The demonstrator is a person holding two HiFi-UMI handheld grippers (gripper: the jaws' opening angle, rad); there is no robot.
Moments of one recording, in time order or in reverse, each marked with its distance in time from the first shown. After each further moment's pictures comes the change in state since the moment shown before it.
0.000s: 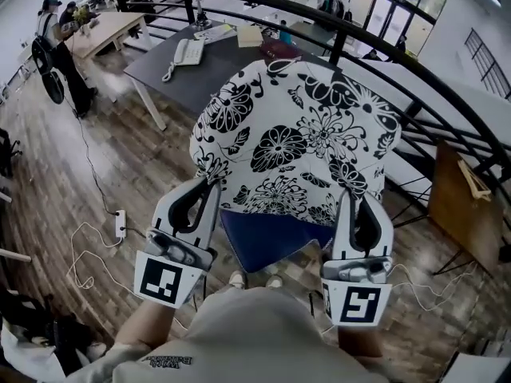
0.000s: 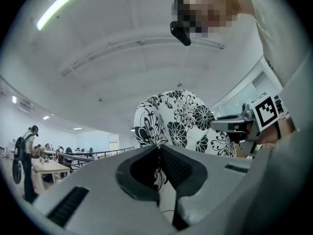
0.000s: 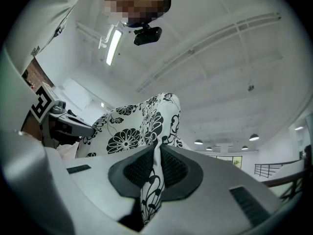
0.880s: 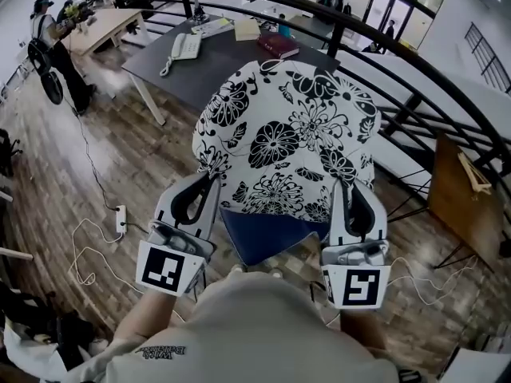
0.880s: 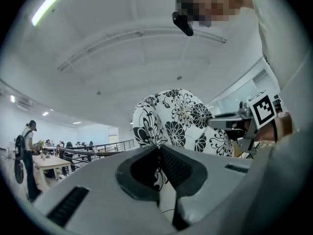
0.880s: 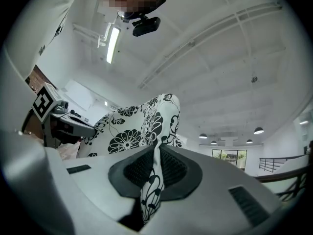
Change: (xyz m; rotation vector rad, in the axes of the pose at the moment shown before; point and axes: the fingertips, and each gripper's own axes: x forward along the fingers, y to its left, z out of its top) left arm 0.000 -0.004 0.002 -0.009 0.094 -0.017; right arm 0.004 -0.001 -0.001 0.039 0.062 0.055
